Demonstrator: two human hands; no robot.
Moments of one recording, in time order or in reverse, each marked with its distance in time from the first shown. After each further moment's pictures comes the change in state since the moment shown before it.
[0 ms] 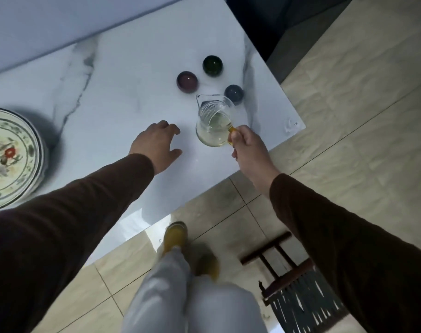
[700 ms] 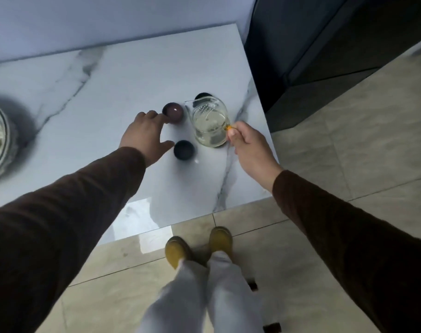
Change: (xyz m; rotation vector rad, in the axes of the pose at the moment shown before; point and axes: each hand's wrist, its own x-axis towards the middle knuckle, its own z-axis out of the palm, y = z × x) left_hand 0.116 0.072 -0.021 -0.056 0.182 -0.309; right_hand 0.161 -0.026 -0.120 -0.244 -0.263 -0.351
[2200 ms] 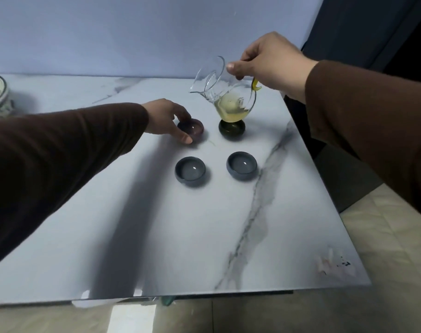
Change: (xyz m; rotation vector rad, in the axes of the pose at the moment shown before) left_hand 0.126 -0.066 0.066 -0.084 0.105 0.007; right_hand 0.166 -0.007 0.006 -0.395 0.148 -0.580
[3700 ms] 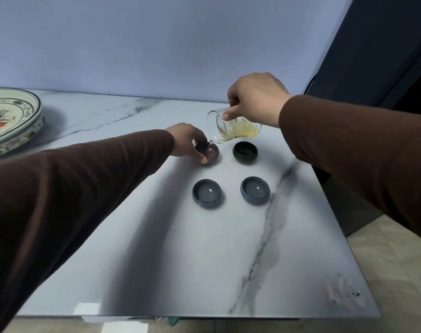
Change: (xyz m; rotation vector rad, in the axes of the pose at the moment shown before) left_hand -0.001 0.004 -0.001 -0.020 0.011 0.026; right_hand 0.019 -0.045 0.021 -0.511 -0.131 -0.301
